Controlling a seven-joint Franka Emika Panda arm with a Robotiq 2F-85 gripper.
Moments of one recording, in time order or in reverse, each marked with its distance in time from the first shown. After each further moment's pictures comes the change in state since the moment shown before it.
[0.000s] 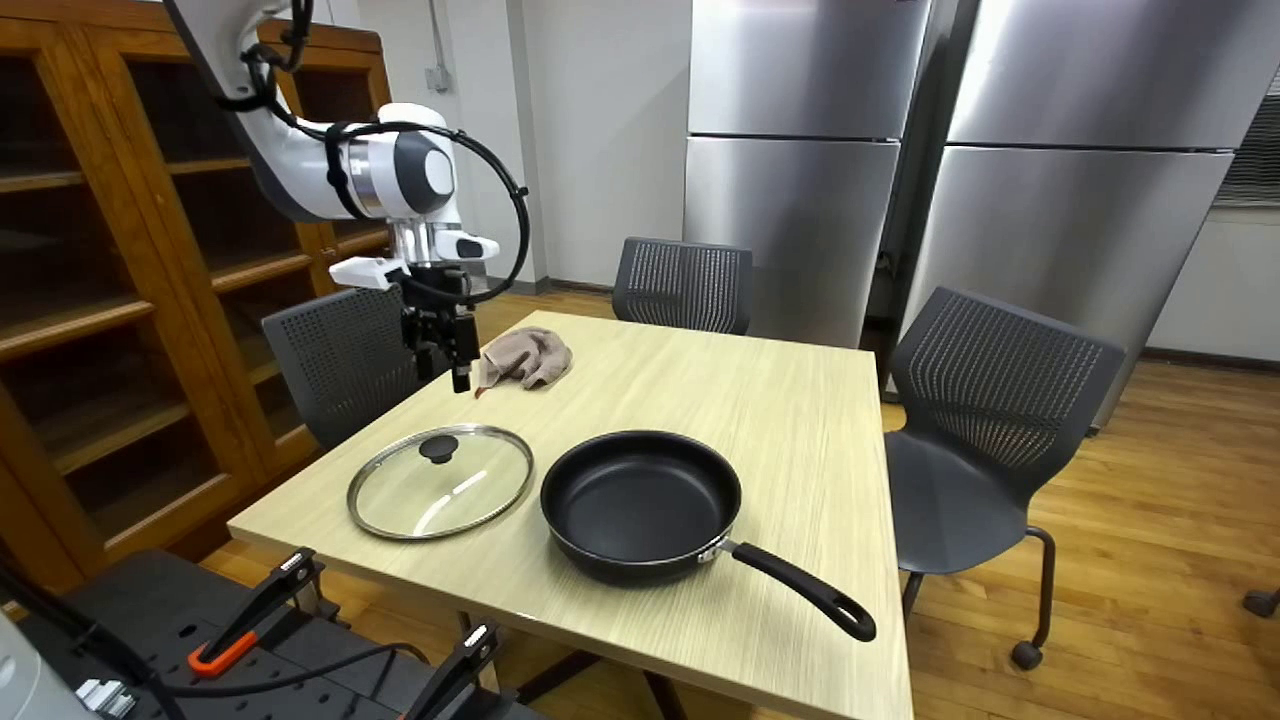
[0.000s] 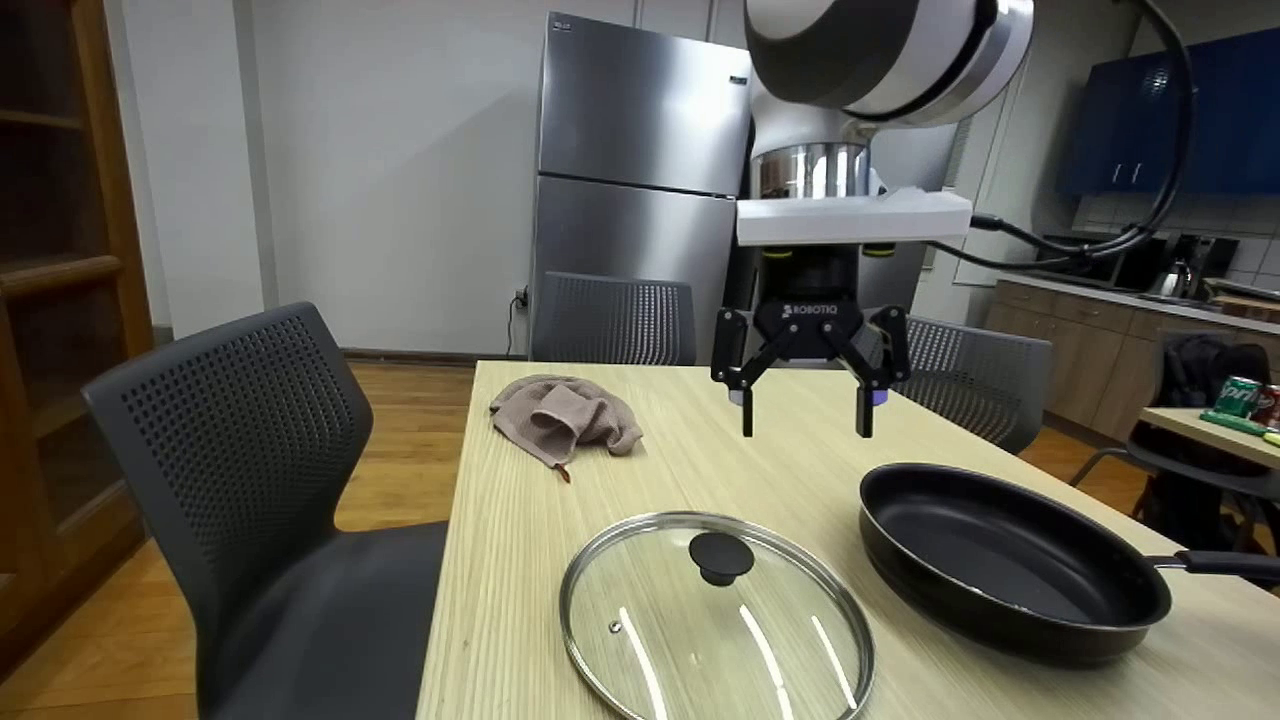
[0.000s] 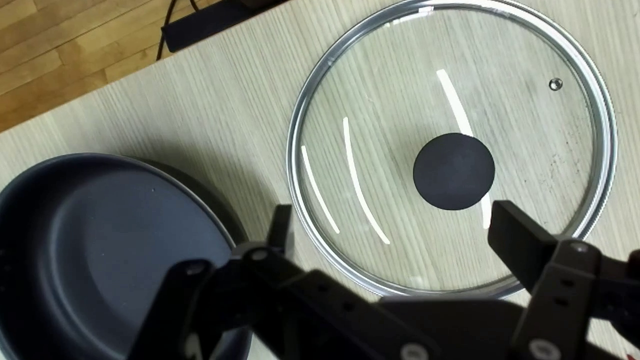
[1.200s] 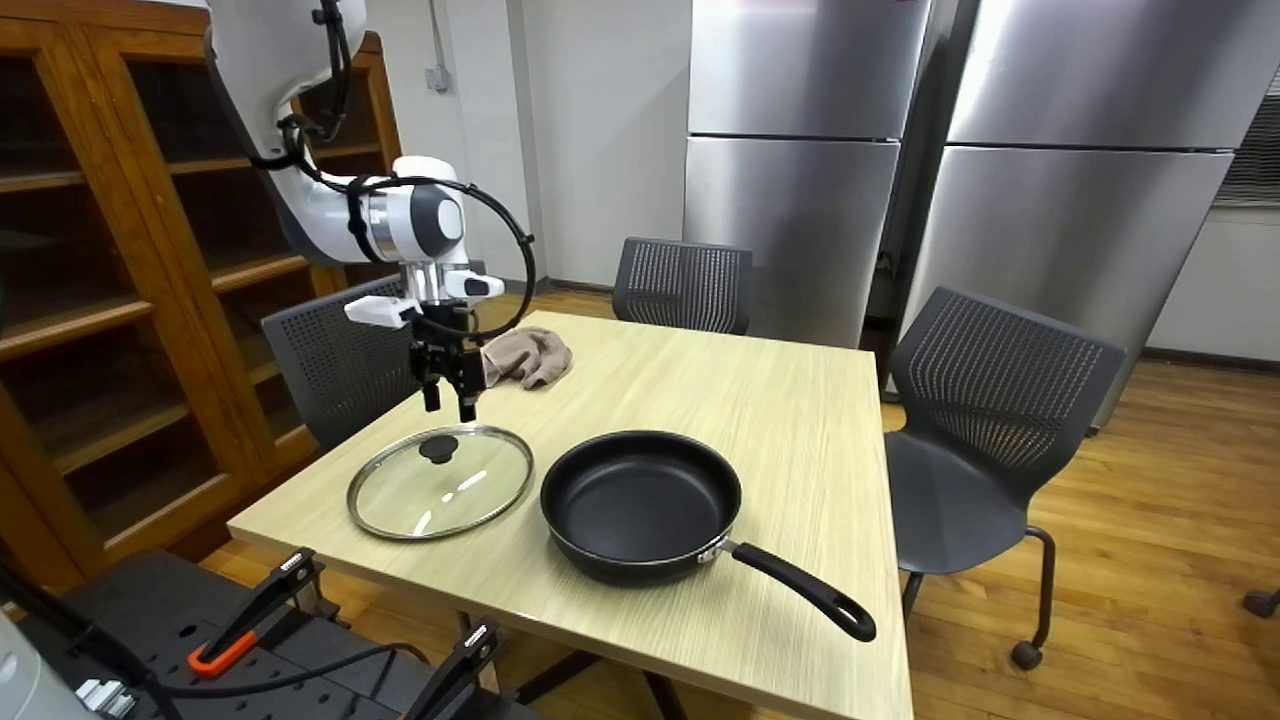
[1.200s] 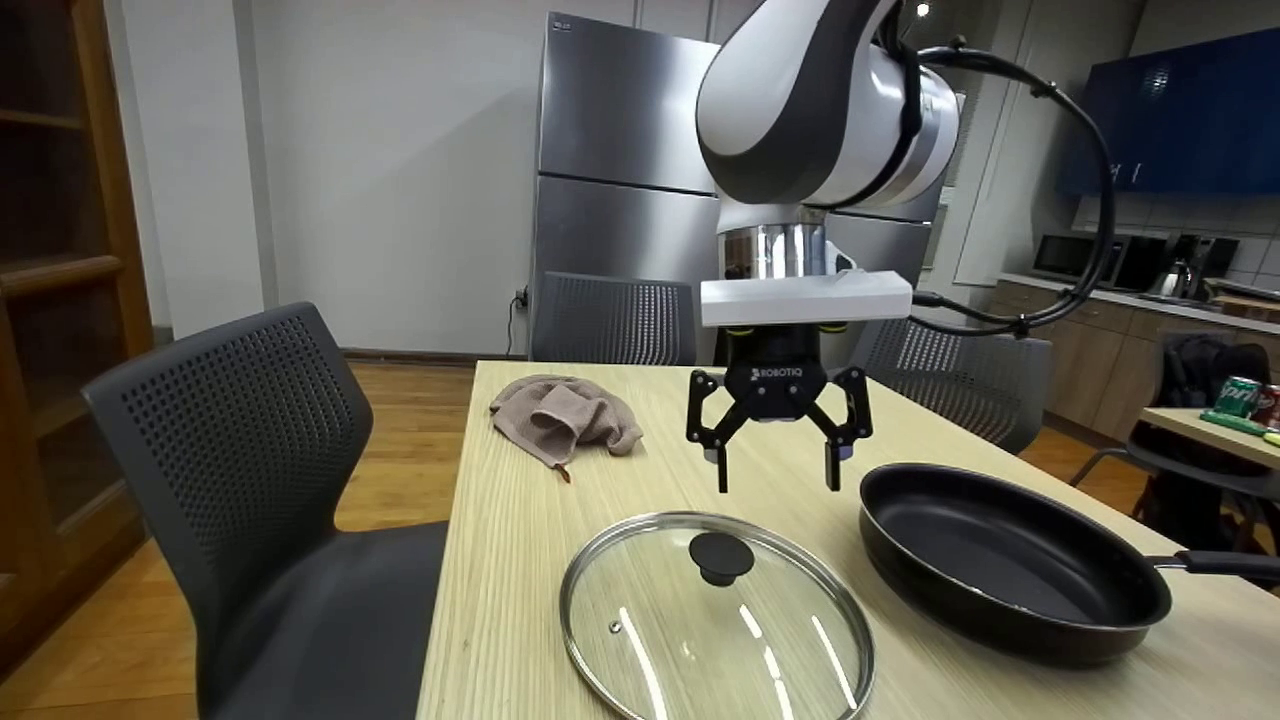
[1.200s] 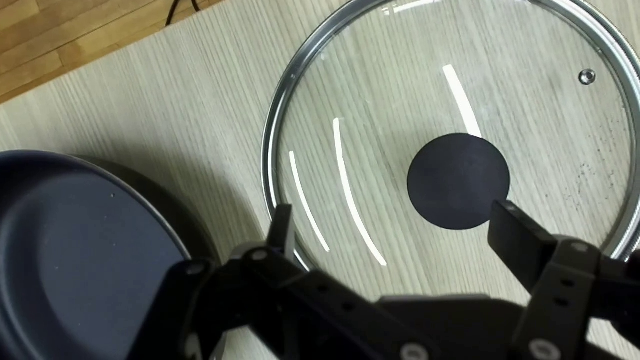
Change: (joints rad) arm 0.035 0.167 -0.024 0.120 0.002 0.006 -0.004
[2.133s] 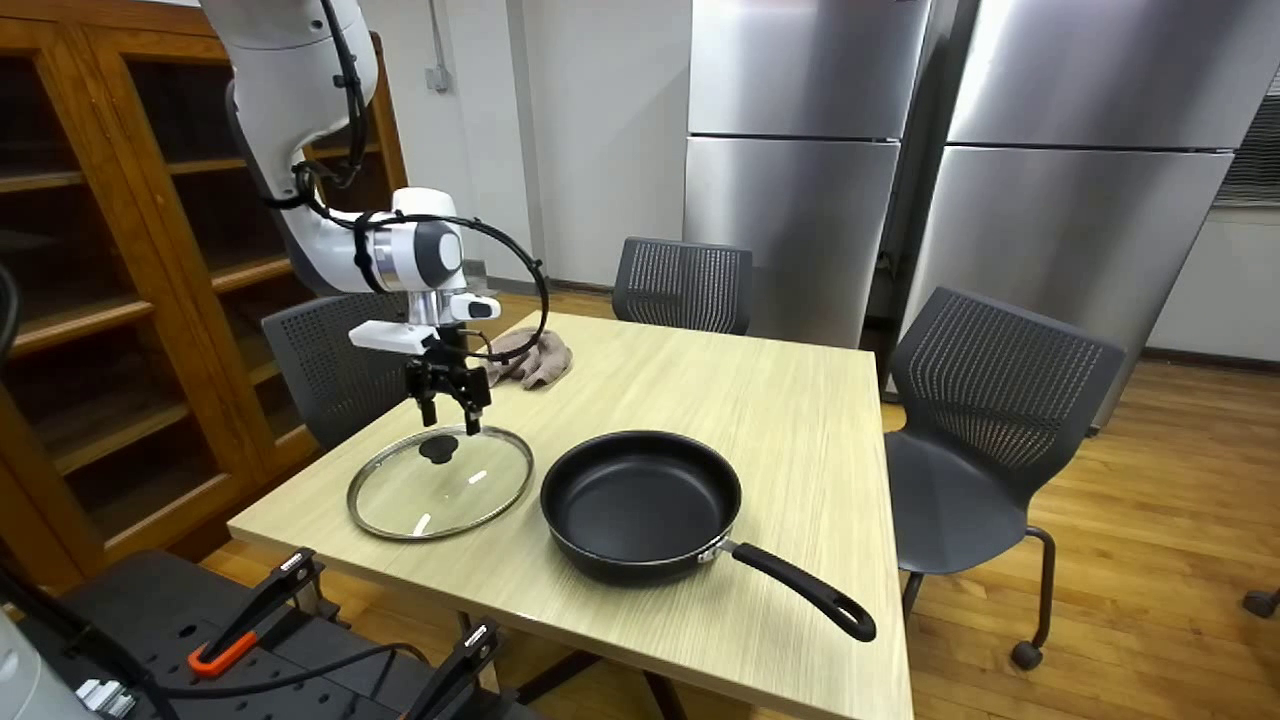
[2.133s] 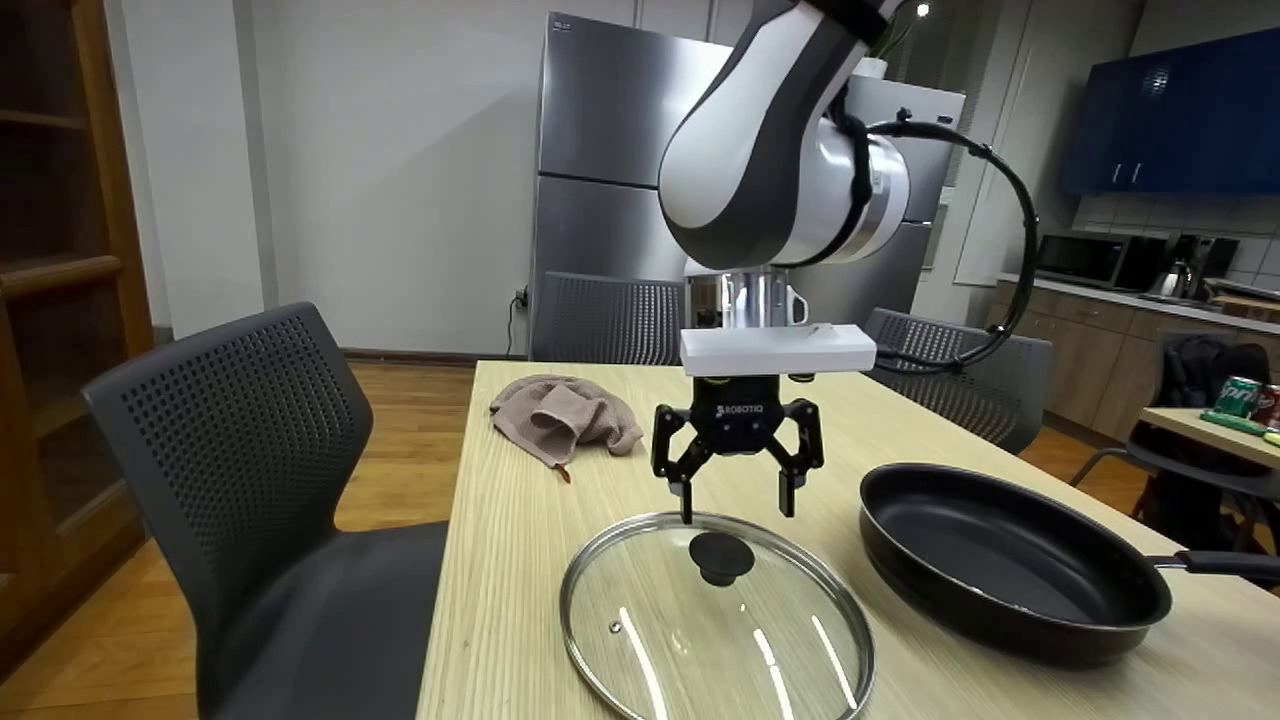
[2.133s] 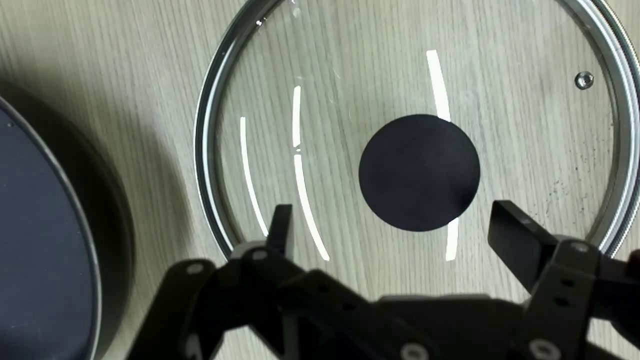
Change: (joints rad) arm 0.024 0.129 -0.001 0.102 0.000 0.069 -0.169
